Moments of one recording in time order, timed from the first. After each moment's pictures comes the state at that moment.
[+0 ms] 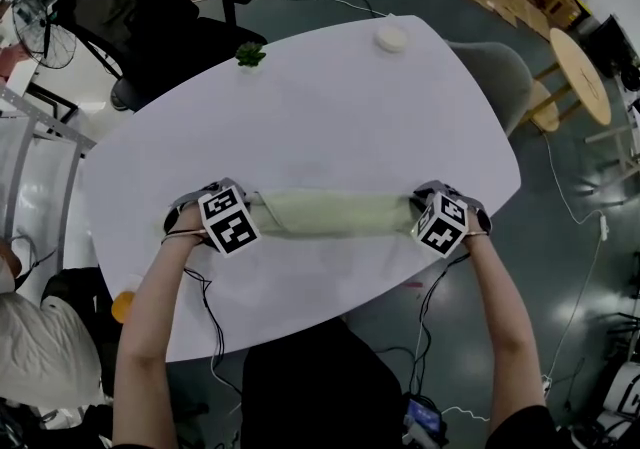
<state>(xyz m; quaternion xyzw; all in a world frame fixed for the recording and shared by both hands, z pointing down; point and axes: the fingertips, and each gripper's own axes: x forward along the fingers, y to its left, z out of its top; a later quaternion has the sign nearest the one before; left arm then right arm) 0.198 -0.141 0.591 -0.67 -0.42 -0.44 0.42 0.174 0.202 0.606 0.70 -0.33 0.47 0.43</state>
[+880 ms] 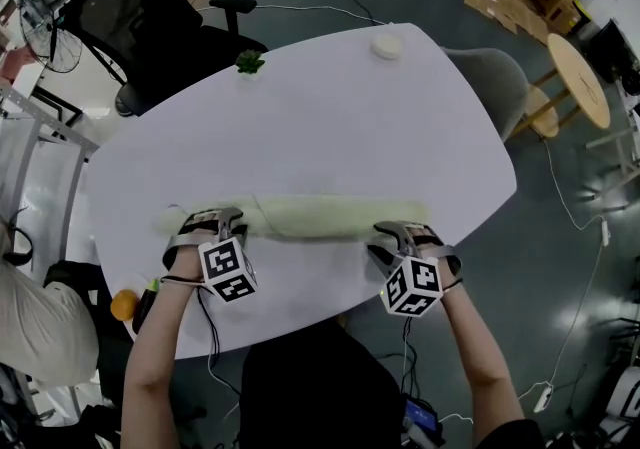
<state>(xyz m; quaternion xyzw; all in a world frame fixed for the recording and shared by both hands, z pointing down) 0.151 -0.139 0.579 -0.68 -0.39 -0.34 0.52 0.099 0.100 0.577 0.73 -0.41 0.31 0.45</state>
